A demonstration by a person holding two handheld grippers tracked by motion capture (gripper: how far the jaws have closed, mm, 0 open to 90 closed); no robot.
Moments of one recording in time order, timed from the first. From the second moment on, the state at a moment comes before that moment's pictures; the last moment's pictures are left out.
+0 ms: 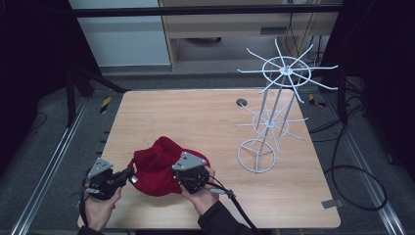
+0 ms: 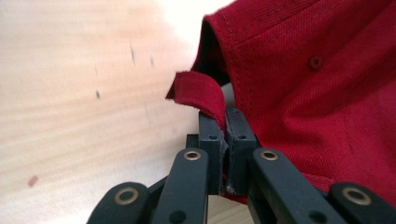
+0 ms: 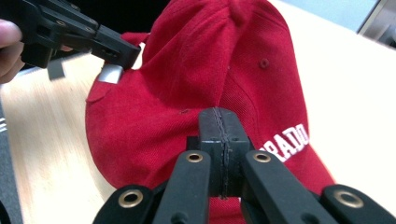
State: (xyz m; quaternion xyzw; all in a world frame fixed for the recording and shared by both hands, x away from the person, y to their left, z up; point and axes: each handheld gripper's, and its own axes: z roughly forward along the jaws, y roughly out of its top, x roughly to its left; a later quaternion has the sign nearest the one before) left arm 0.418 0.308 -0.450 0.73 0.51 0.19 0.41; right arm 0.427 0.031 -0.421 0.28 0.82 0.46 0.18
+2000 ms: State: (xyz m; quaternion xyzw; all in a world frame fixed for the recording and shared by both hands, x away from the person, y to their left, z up) left arm 0.467 0.245 -0.436 0.75 0.47 0.23 0.41; right arm 0.469 -0.053 -0.478 0.35 0.83 0.41 0.14
